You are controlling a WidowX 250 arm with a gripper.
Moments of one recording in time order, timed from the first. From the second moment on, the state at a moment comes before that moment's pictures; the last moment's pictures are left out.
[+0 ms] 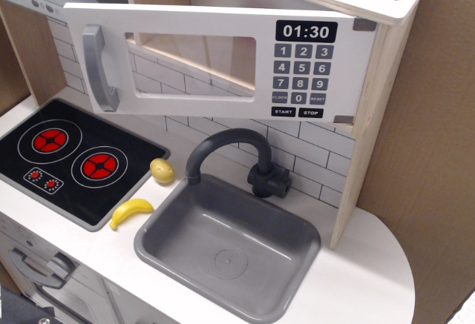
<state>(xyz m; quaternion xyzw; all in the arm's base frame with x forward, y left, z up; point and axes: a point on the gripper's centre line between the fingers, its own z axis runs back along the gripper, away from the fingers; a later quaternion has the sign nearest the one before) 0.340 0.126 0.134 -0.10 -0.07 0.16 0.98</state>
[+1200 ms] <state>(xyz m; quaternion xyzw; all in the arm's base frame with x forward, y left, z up) 0.271 0.021 0.063 -0.05 0.03 0.01 1.00</state>
